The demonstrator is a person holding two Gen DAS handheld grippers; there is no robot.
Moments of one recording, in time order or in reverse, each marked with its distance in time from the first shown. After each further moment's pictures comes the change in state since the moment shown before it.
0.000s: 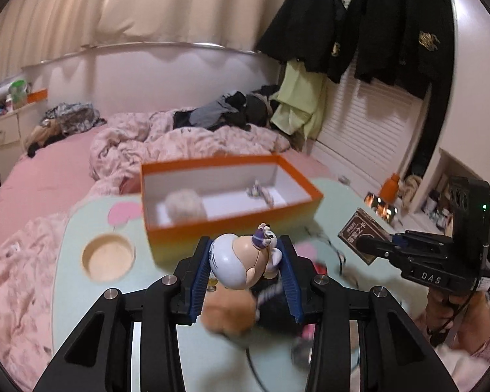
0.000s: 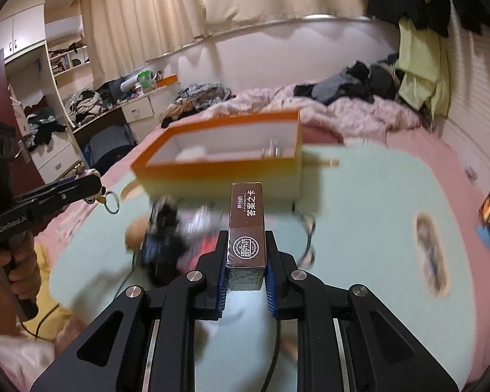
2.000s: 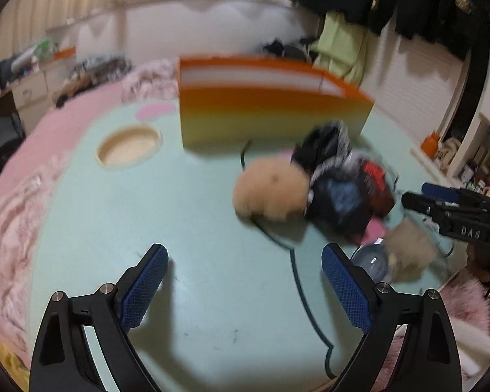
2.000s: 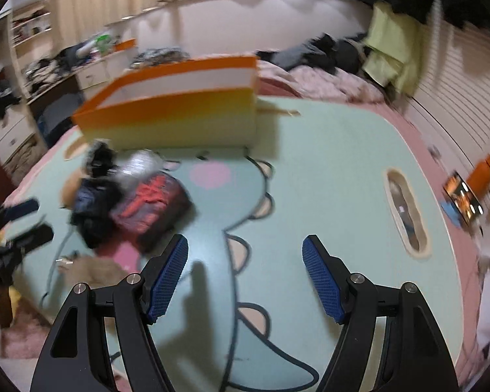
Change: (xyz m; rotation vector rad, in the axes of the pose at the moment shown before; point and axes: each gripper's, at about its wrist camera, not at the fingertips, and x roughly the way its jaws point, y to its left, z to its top) left arm 0.021 0.009 -0.104 -0.023 0.193 0.198; right arm 0.023 -0.014 -0.042 0.026 0.166 -0.247
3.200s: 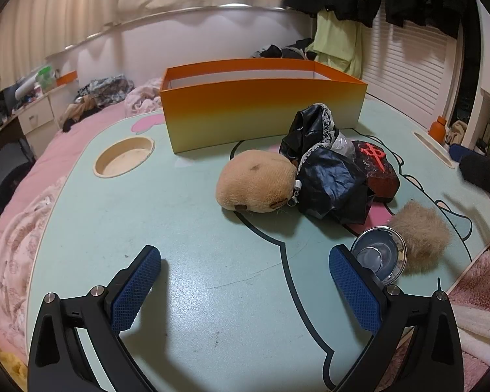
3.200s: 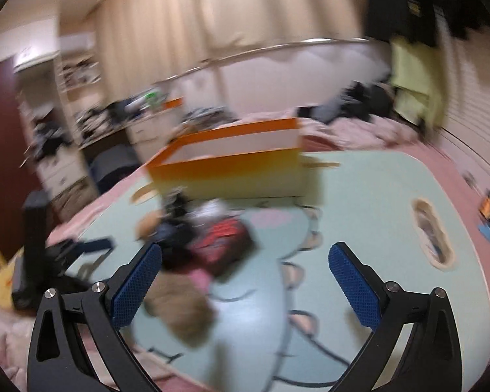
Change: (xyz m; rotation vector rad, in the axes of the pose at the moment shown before) left arm 0.003 -0.018 -0.013 0.058 -0.051 0.030; right arm -0.044 0.010 -0.016 -0.049 -0.287 0.287
